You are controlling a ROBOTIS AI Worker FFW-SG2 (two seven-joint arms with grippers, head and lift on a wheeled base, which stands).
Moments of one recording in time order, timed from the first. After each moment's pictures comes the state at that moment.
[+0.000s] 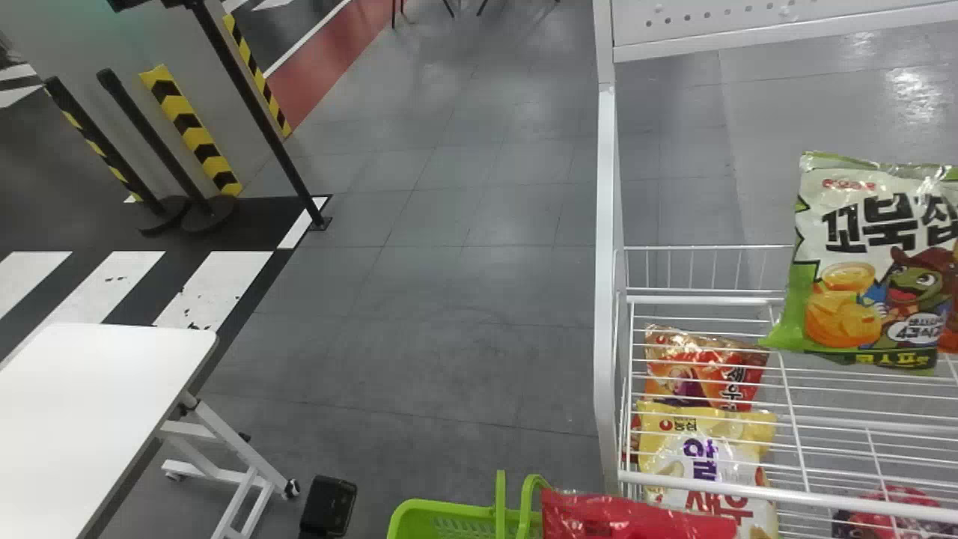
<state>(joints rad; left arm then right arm) 0.51 0.34 0.29 -1.94 0.31 1.22 -1.57 0.52 -0.10 0.52 -2.40 -0.08 1.21 0.11</state>
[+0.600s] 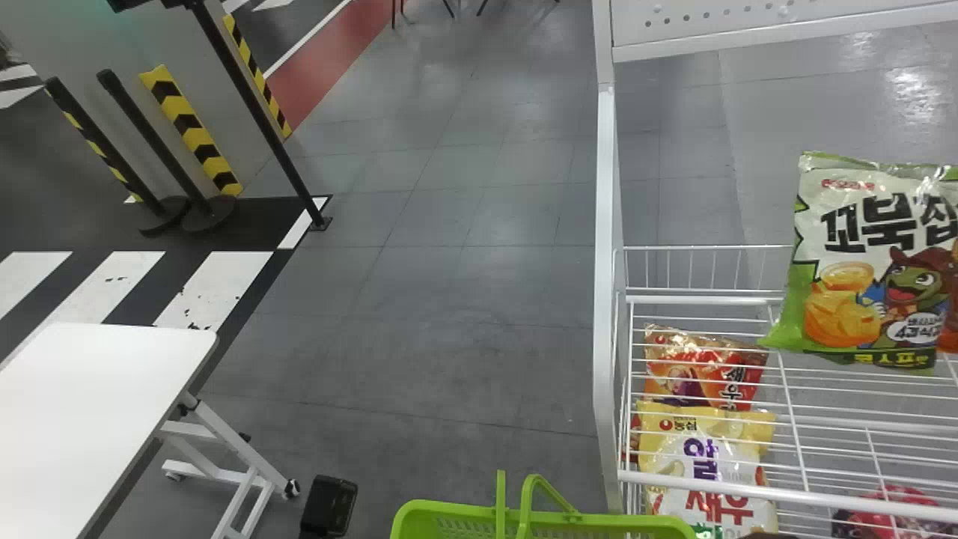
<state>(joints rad) 0.51 0.34 0.29 -1.95 0.31 1.22 -1.57 0.51 -0.11 0.50 -2.39 -0.07 1.24 0.15</state>
